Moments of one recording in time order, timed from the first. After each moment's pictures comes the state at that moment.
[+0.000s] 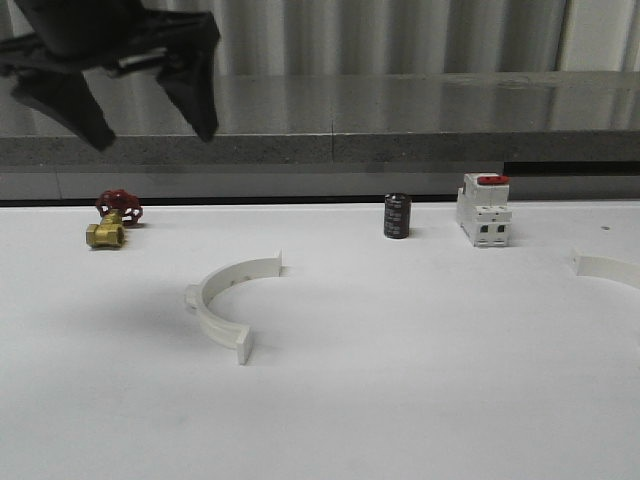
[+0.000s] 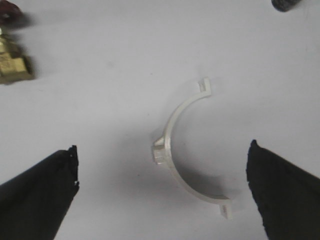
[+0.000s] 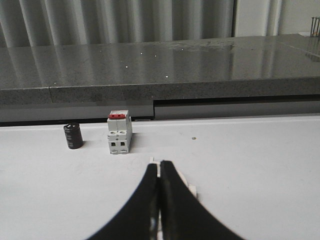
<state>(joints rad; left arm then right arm) -0.45 1.66 -1.35 -0.03 0.76 -0.21 0.00 -0.01 0.03 -0.06 0.06 0.16</state>
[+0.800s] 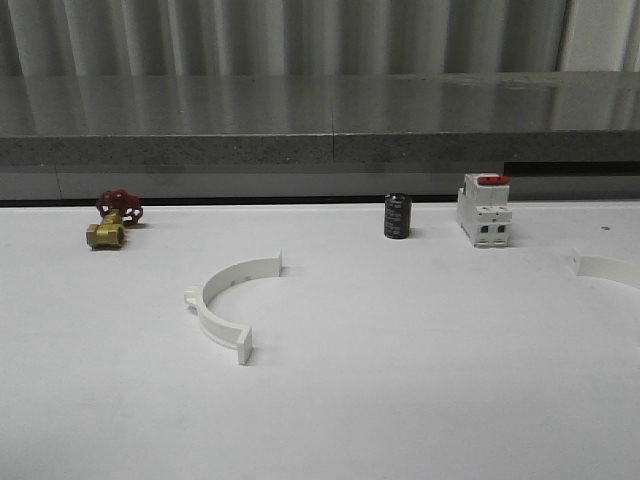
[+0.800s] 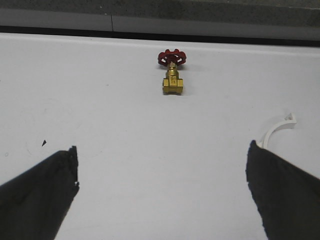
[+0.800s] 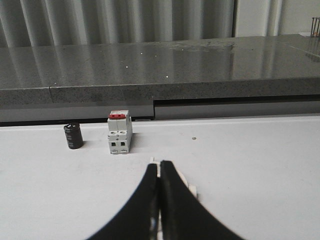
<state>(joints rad) -0.12 0.88 -0.76 -0.01 0.55 -0.14 0.00 -0.01 0.03 -0.06 0.06 0.16</state>
